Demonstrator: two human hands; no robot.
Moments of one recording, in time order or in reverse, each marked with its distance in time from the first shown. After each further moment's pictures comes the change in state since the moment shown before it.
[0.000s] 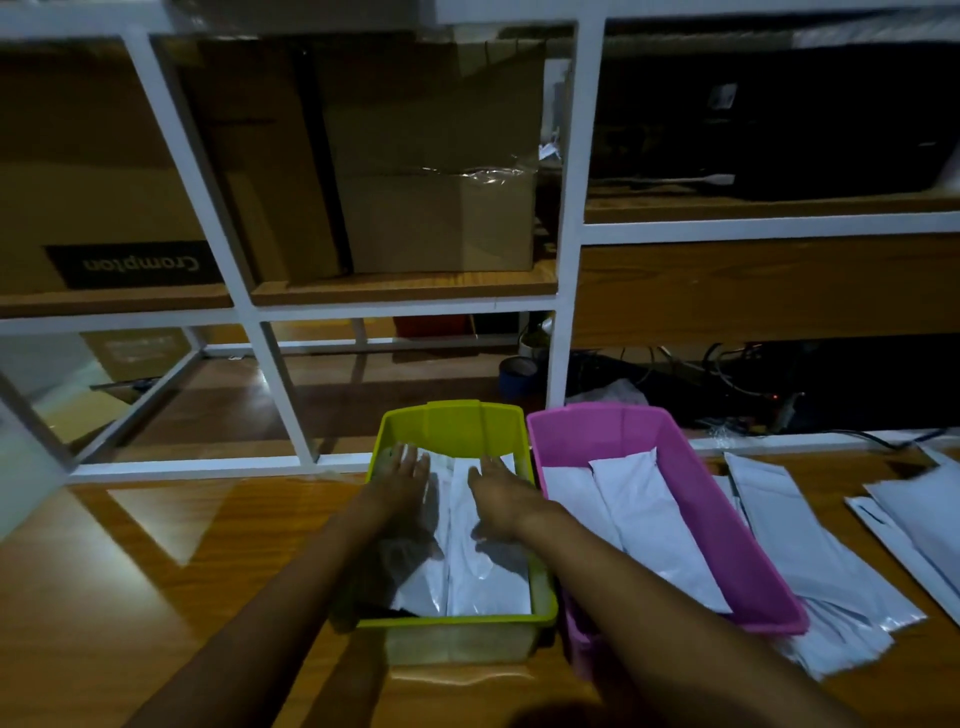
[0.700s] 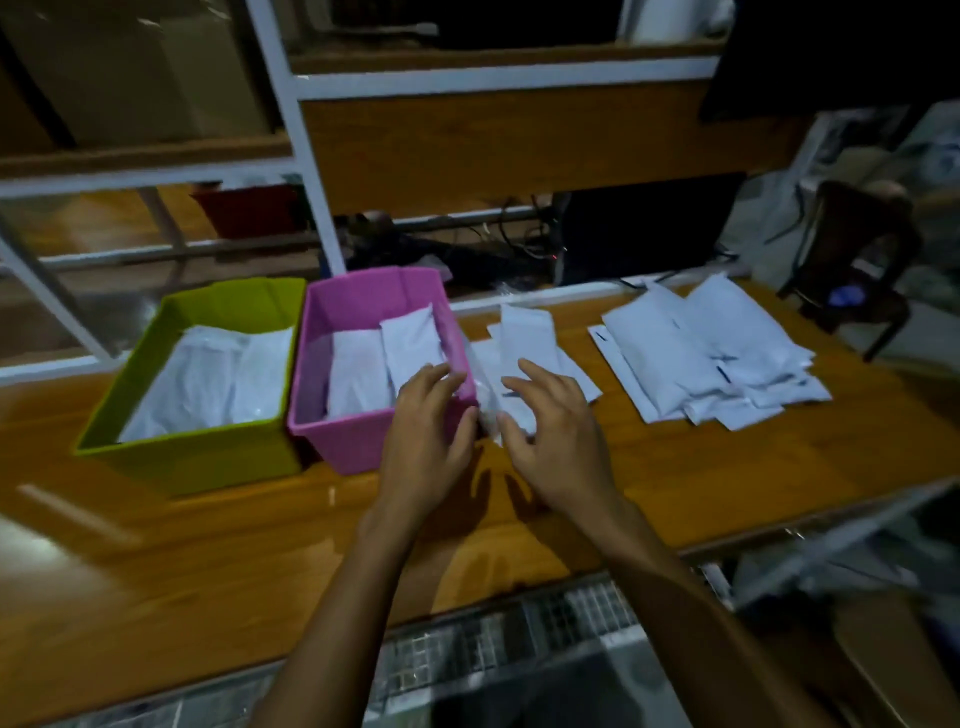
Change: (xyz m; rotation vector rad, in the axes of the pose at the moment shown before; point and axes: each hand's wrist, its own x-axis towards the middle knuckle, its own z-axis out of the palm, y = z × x) left_hand -0.161 0.383 -0.031 -0.816 0.776 0.191; right_hand -0.380 0.156 0.024 0.353 0.811 0.230
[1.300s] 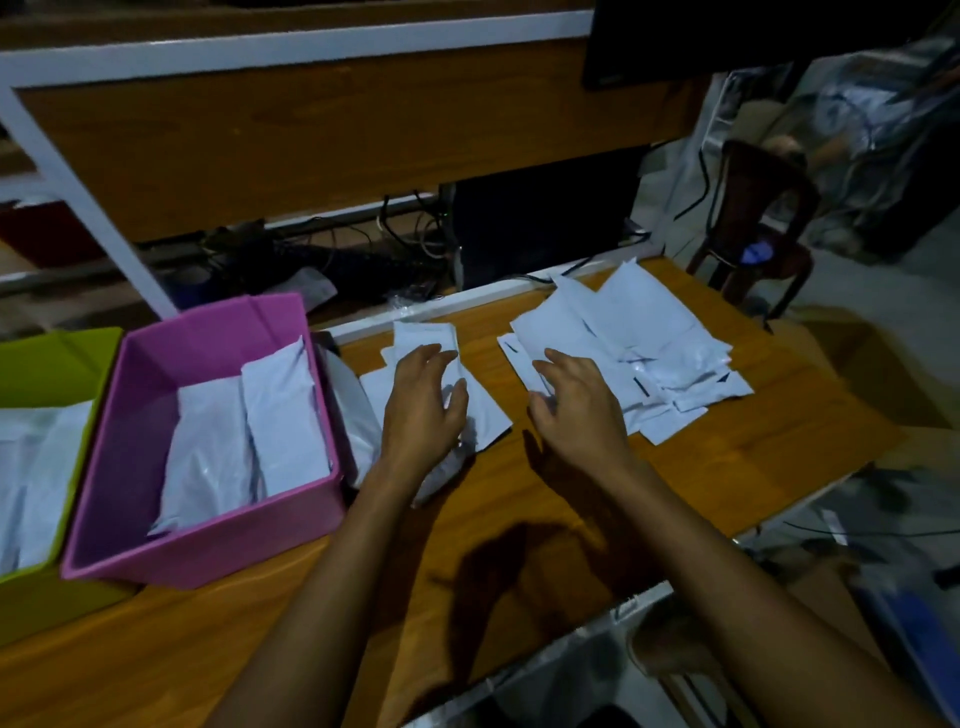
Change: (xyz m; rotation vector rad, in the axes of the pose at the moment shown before) left_hand 0.123 0.016 0.176 -0.022 -0.191 0.033; right_hand 0.070 0.202 -0.032 -0.226 -0.038 0.239
